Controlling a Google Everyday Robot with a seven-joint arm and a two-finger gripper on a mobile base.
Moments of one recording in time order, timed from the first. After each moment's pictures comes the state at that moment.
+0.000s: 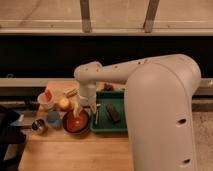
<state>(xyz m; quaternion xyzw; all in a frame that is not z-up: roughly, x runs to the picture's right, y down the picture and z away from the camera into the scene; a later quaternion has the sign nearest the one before) -0.104 0.119 0.772 -0.38 0.18 0.56 0.71</state>
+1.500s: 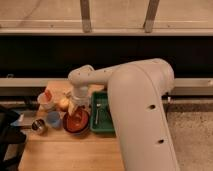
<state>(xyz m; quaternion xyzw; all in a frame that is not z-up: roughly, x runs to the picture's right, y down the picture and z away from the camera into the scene) -0.143 0.119 0.842 -0.39 0.10 0.48 0.78</state>
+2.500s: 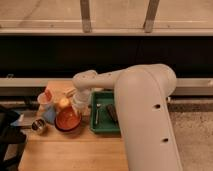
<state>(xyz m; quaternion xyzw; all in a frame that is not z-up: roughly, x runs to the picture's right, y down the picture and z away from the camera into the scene) -0.146 0.144 0.837 -0.43 0.08 0.46 0.77</state>
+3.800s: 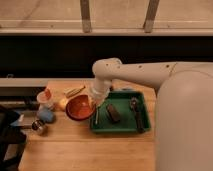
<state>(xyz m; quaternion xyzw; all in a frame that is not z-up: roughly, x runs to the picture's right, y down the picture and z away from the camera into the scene) -0.035 0.084 0.763 -0.38 0.10 0.60 0.70</state>
